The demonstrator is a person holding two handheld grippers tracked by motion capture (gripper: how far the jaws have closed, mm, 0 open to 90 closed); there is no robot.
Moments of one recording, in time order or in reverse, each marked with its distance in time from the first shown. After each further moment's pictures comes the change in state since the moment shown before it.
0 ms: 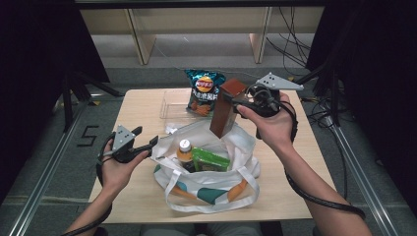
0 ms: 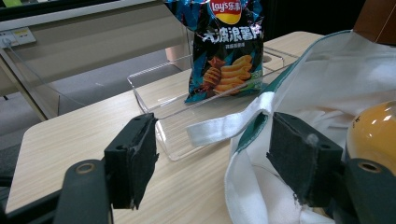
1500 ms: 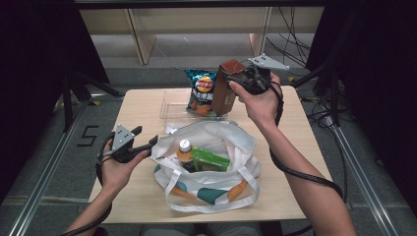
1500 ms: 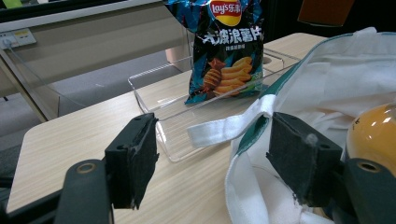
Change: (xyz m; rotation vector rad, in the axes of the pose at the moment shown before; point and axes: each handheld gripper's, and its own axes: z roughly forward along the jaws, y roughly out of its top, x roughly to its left) left arm 0.000 0.001 -0.001 -0.005 0.001 -0.002; right arm -0.029 0.020 0.051 -0.037 -0.184 0.005
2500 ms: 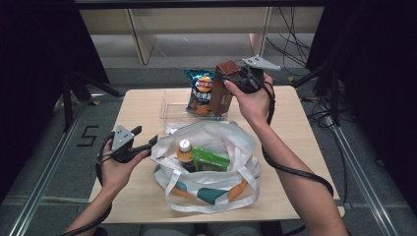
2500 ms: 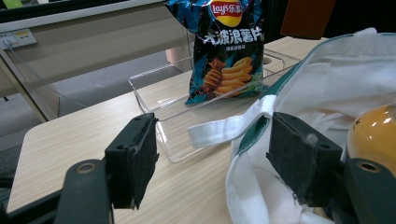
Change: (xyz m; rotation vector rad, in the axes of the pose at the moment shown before) left arm 0.000 0.000 0.000 -0.002 -0.001 -0.001; right arm -0.001 -0.010 0.023 0.025 -0.036 0.028
